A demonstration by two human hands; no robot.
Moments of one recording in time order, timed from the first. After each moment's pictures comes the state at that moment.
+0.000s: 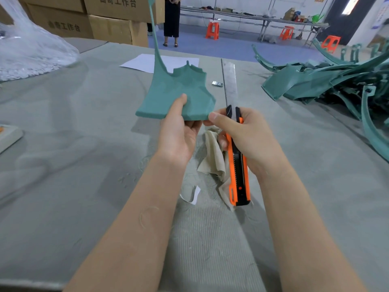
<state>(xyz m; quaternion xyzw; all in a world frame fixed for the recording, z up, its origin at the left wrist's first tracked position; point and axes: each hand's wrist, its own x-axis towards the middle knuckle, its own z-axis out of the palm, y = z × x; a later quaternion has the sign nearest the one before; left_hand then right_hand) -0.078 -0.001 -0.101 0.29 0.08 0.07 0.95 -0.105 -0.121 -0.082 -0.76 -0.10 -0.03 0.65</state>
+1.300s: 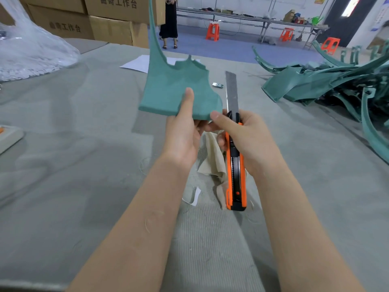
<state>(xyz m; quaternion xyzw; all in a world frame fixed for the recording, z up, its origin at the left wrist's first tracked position) -0.085 -0.010 -0.096 0.40 0.03 0.05 0.91 -0.100 -0.118 -0.086 -0.72 -0.07 -0.02 0.69</state>
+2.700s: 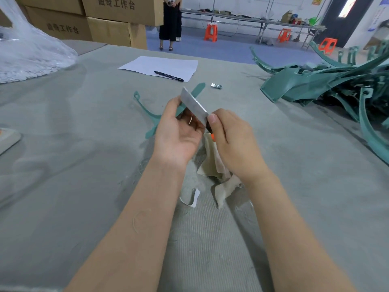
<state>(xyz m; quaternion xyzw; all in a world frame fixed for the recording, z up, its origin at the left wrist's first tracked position) -0.082 0.002 -0.093 0.21 0.07 -0.02 0.98 -0.093 -0.113 -0.108 -0.87 -0.22 -0.24 0.37</state>
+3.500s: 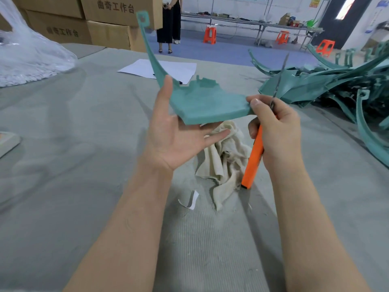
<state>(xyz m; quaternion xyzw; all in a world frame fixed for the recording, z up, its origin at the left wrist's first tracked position) -0.088 0.021 -0.091 0.33 -0.12 -0.19 0.92 -0.093 -0.149 -0.080 -0.68 -0.05 -0.23 0.69</state>
